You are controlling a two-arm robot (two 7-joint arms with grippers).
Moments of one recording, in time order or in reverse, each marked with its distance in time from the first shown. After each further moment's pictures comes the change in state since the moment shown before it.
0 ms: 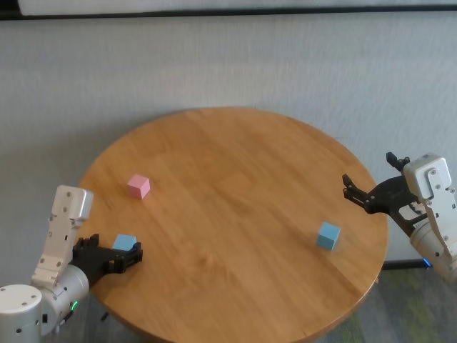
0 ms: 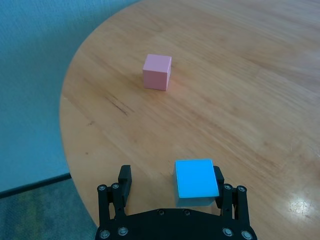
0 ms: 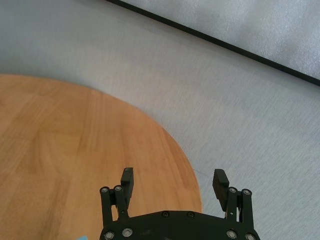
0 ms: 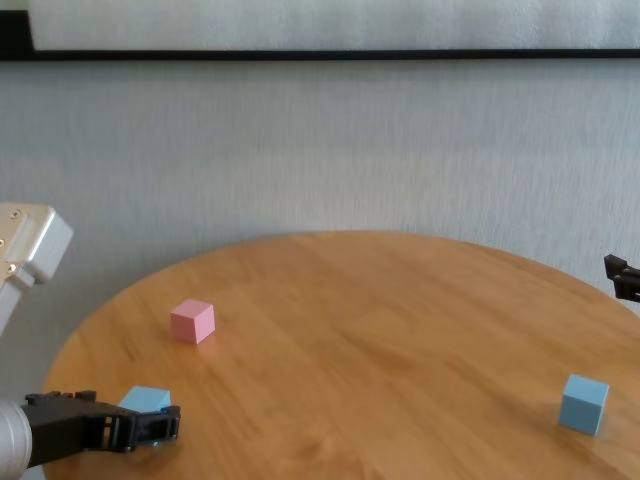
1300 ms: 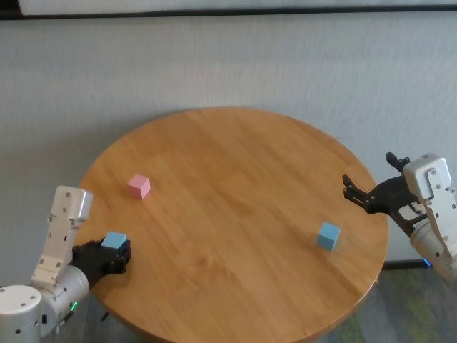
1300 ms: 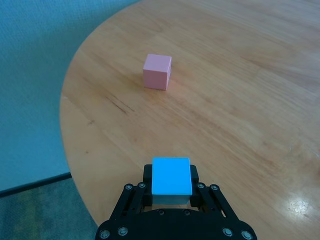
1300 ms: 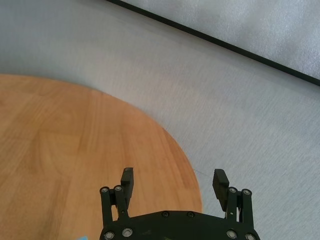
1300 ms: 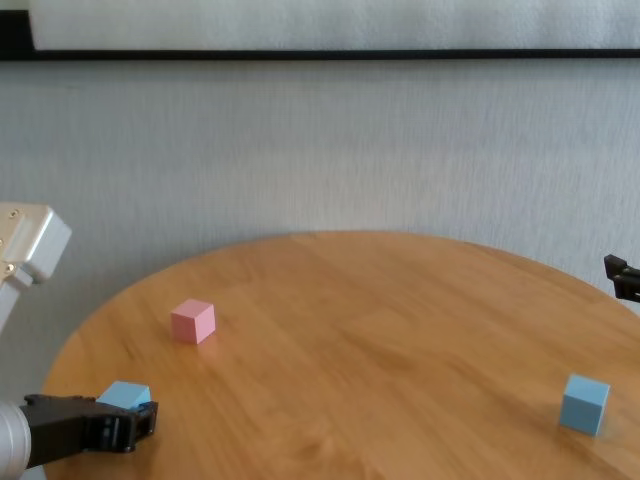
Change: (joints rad) left arm 0.002 0.003 0.002 -0.005 -0.003 -0.002 -0.010; right arm 0.000 0.000 0.000 0.000 0.000 0.000 0.000
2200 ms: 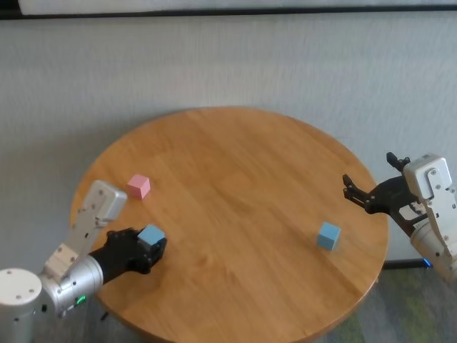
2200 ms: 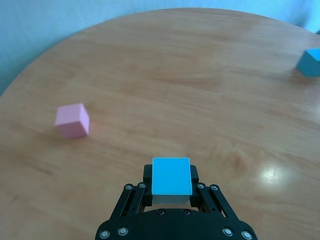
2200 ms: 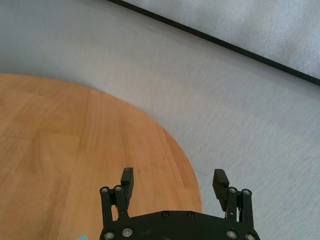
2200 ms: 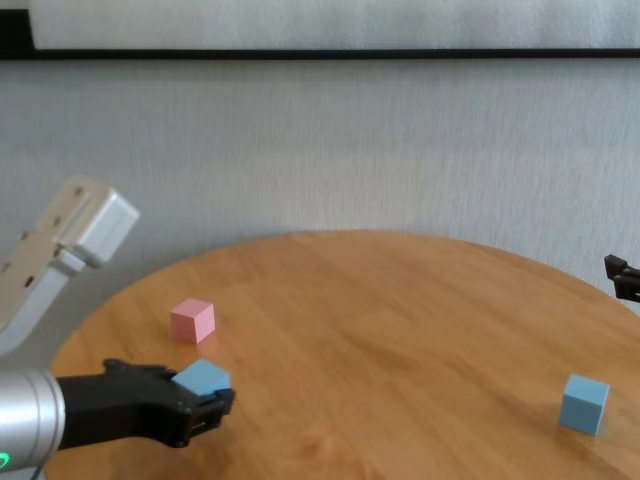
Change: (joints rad) left arm -0.098 0.068 0.101 0.044 0.087 -0.128 -0.277; right arm 0.000 0.000 0.000 0.000 0.000 0.000 0.000
